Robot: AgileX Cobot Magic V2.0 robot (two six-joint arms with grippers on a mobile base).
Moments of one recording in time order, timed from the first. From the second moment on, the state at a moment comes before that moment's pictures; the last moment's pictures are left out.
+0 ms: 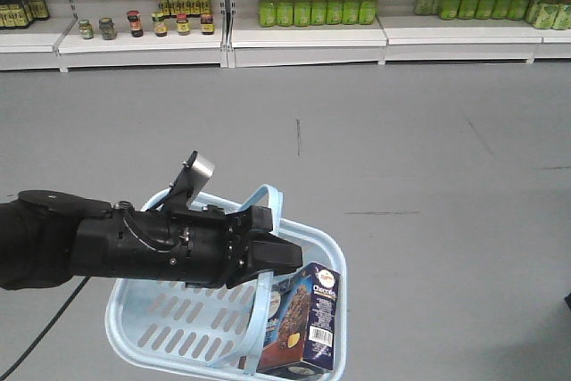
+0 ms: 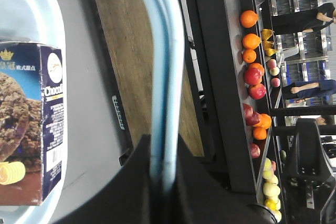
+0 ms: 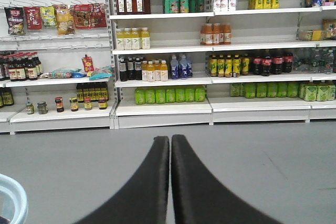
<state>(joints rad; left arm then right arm) -0.44 1.62 -0.84 -1.68 0.78 0.84 0.00 -0.01 0.03 -0.08 0.03 0.08</state>
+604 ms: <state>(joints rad) -0.44 1.62 -0.84 -1.68 0.77 0.84 0.00 -0.01 0.03 -0.08 0.03 0.08</state>
